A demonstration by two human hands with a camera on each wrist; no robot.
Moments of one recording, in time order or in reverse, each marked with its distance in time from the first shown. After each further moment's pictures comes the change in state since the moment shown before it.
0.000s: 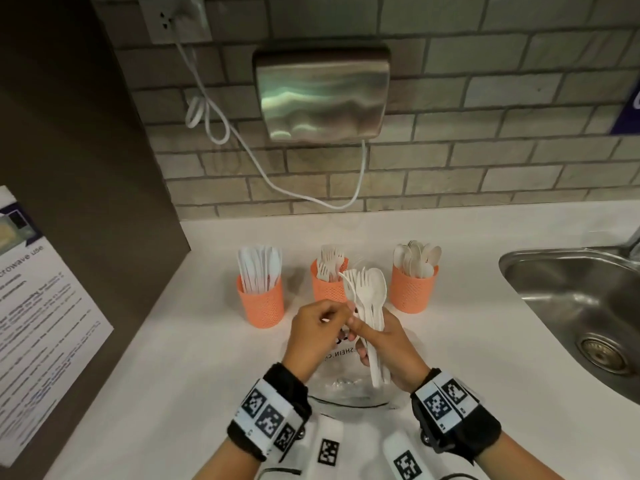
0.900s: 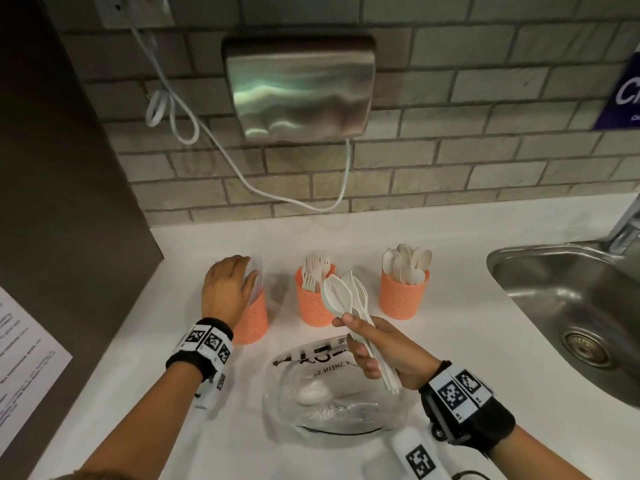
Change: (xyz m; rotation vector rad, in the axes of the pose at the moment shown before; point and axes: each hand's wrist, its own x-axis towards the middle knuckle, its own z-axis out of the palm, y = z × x) left_hand 0.137 -0.080 -0.106 1.037 0.285 0.413; right_hand 0.022 -0.022 -0.018 0.036 -0.187 0.332
